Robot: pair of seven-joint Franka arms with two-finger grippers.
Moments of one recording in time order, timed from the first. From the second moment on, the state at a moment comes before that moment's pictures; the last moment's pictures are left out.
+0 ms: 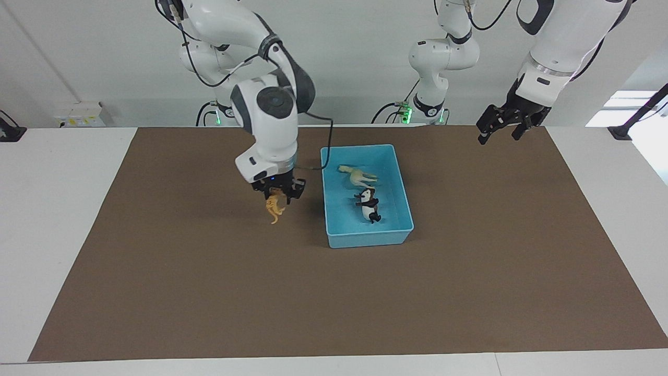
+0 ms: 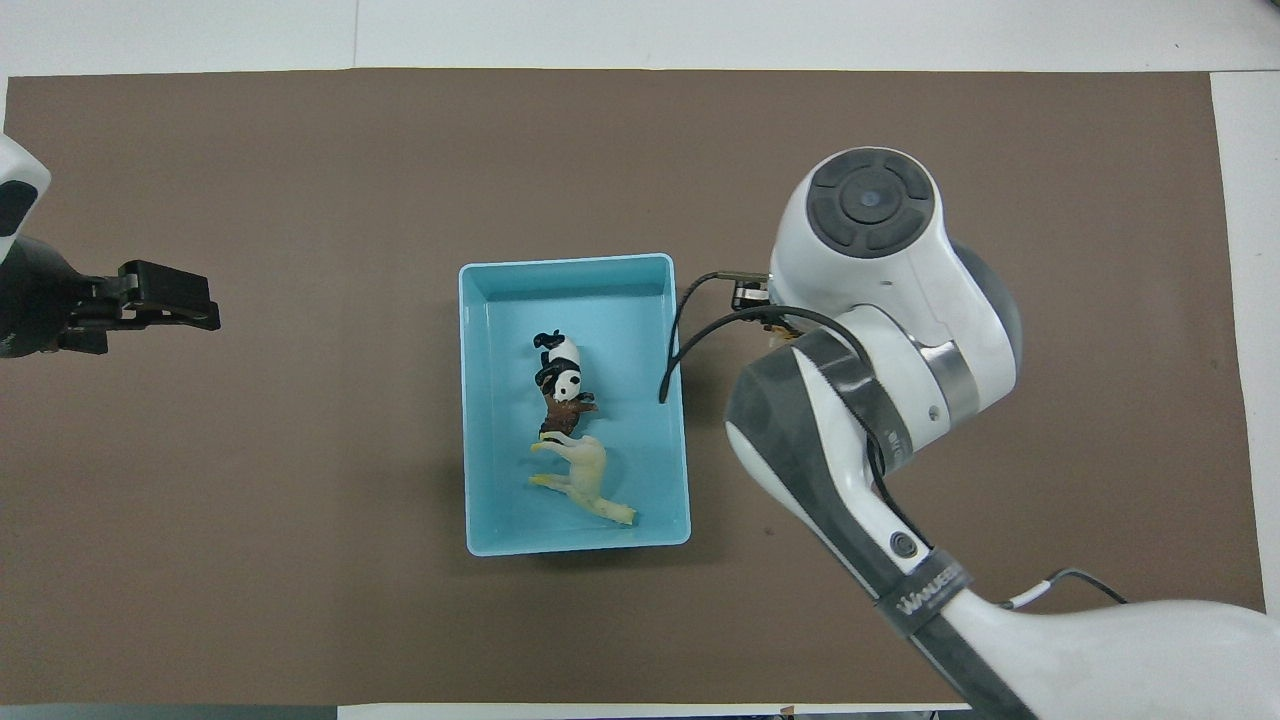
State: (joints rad) left arm -0.03 -0.05 -0.09 -1.67 -0.04 1.61 -0.21; right arm 0.30 0.30 0.25 -1.55 -0.15 1.81 0.83
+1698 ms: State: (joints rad) left arm 0.00 0.00 -0.09 -1.61 -0.02 1.60 -0.09; right arm -0.05 0.18 0.24 -1.49 -0.09 1.70 0.23
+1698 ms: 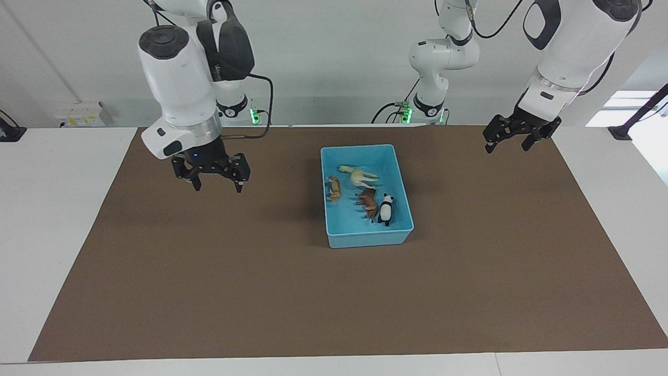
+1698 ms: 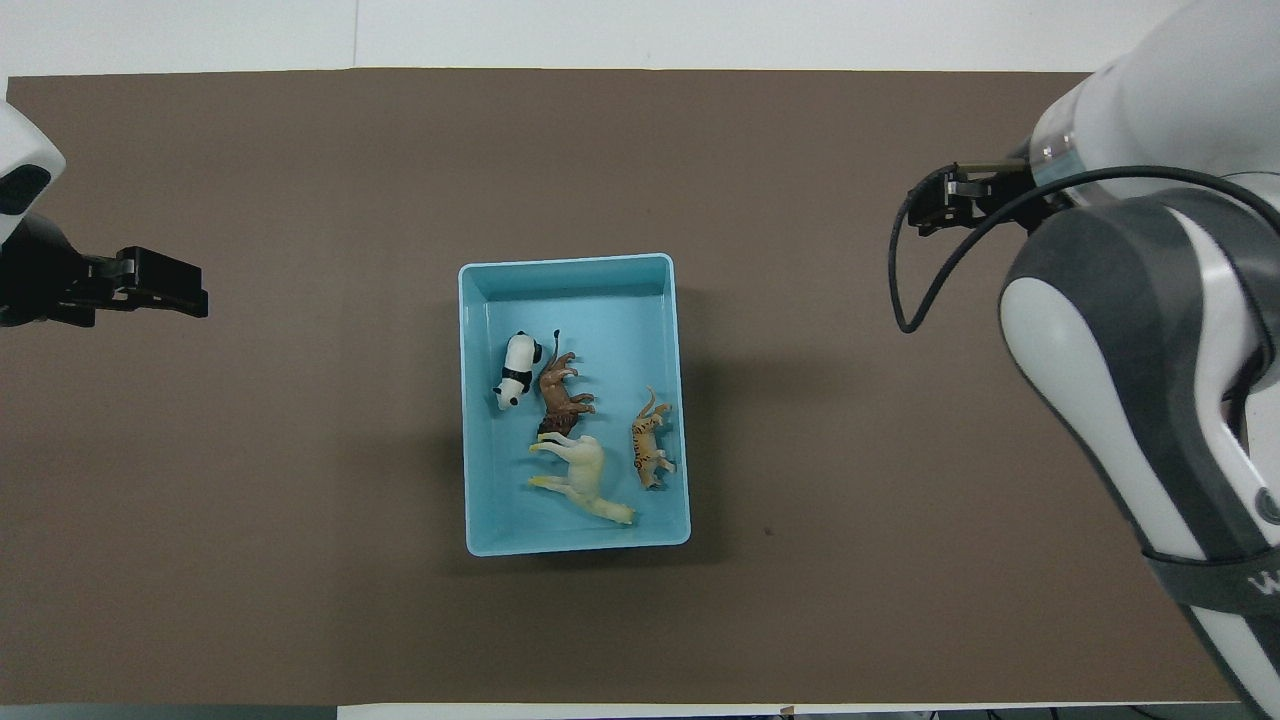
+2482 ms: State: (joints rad) left arm 0.00 0.00 -0.09 -1.61 -0.02 1.60 -0.09; right arm -0.17 0.01 0.13 -1.50 -0.02 1.48 -0.05
